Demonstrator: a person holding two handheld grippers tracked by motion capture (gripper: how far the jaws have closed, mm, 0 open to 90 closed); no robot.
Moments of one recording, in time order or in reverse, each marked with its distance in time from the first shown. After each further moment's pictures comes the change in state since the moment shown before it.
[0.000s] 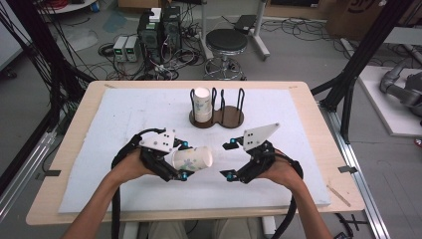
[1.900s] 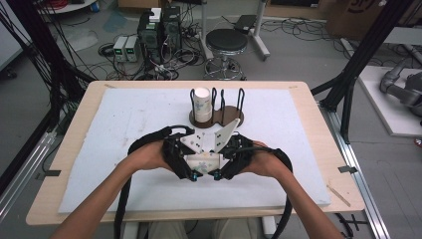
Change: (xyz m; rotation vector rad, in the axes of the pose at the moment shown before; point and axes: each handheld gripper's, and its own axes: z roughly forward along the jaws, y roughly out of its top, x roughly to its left) left arm 0.010 0.042 0.038 0.350 -0.045 0.061; right arm -0.001 0.042 0.038 0.334 0.035 -0.091
